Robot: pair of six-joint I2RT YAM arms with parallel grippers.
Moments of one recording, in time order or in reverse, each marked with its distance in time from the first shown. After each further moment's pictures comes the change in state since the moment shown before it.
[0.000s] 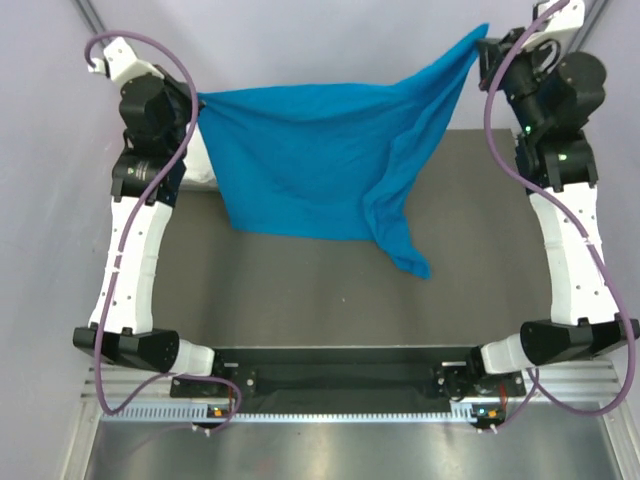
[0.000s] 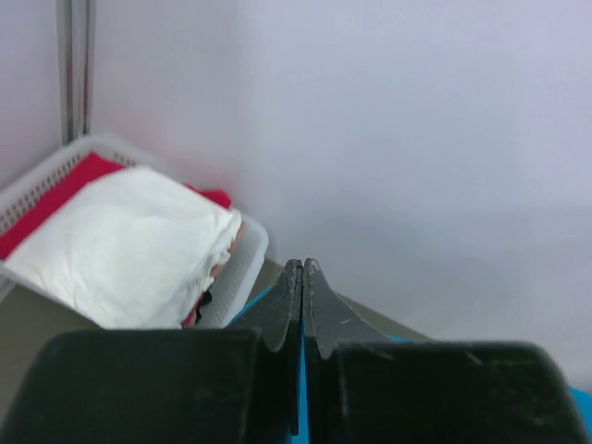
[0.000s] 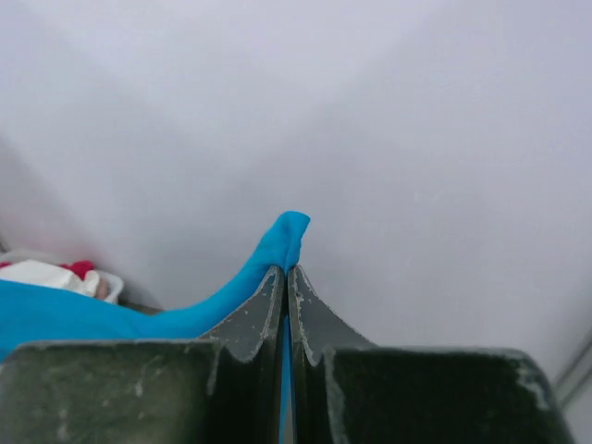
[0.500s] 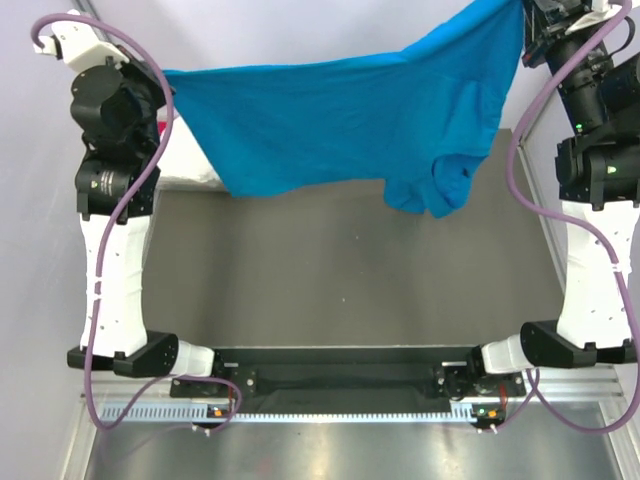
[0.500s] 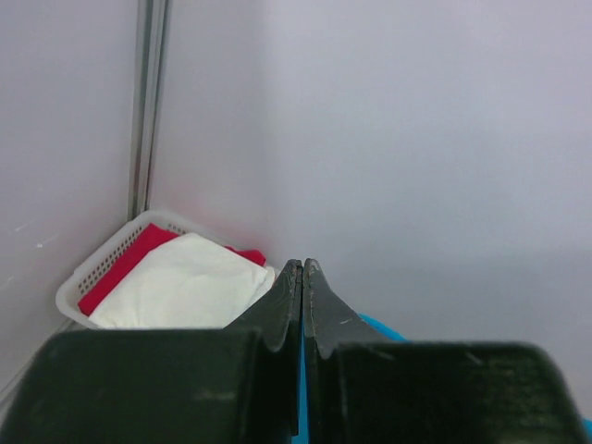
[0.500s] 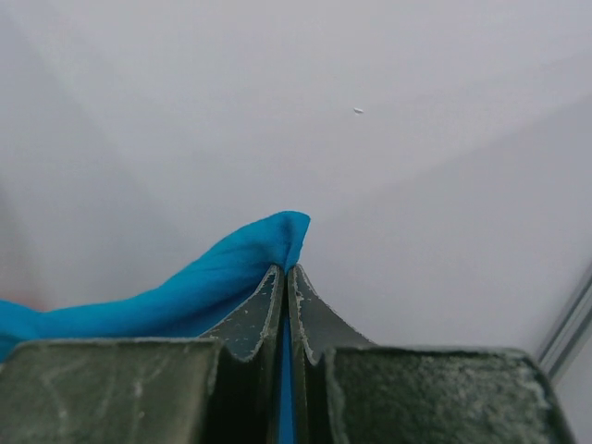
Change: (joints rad) left arm 0.000 -0.007 0.254 -0.119 -0.073 0.174; right arm -0.042 0.003 0.300 -0.041 -0.103 -0.212
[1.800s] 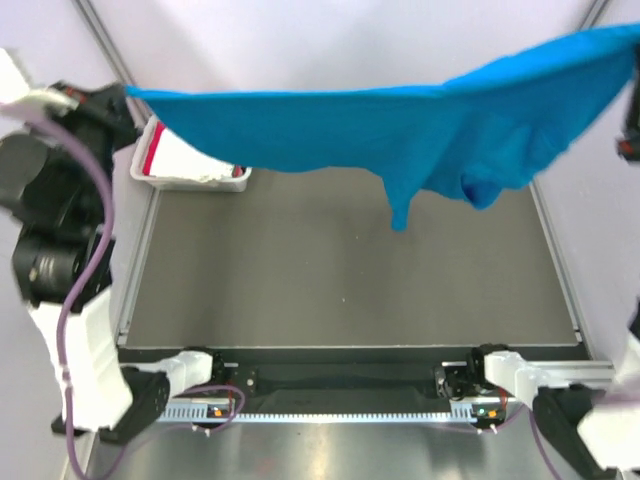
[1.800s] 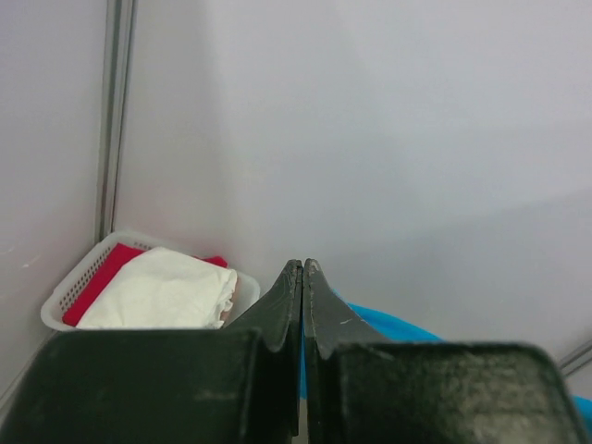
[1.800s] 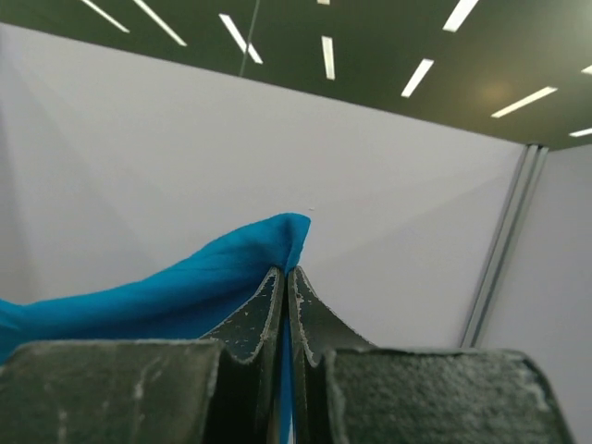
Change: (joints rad) left arm 0.000 -0.191 0.076 -0.154 0.150 0.006; right arm -0.003 -0.333 0.029 -0.172 0.026 -0.011
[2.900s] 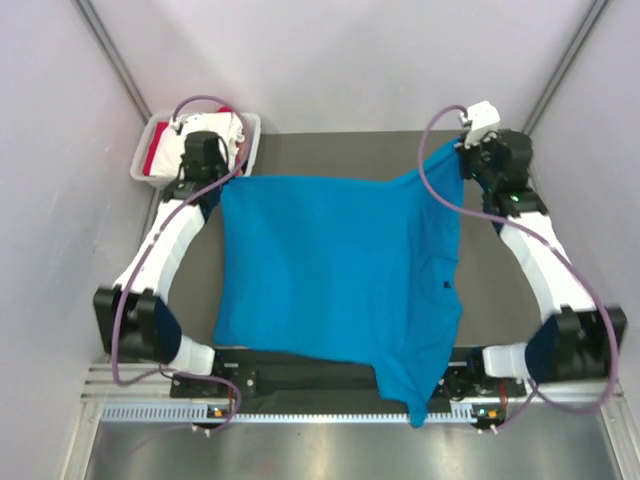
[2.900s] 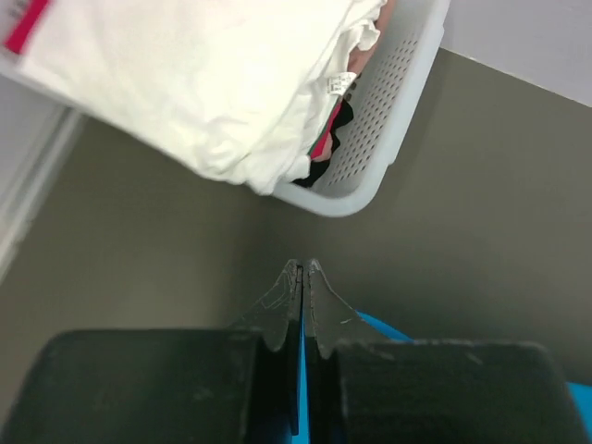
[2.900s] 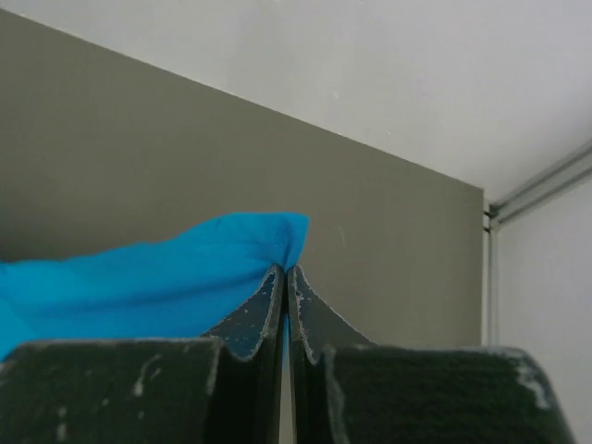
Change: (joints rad) left arm 0.005 0.207 -0.824 0.312 -0.084 -0.008; right arm -0.006 0.174 -1.015 0.306 0.096 -0.118
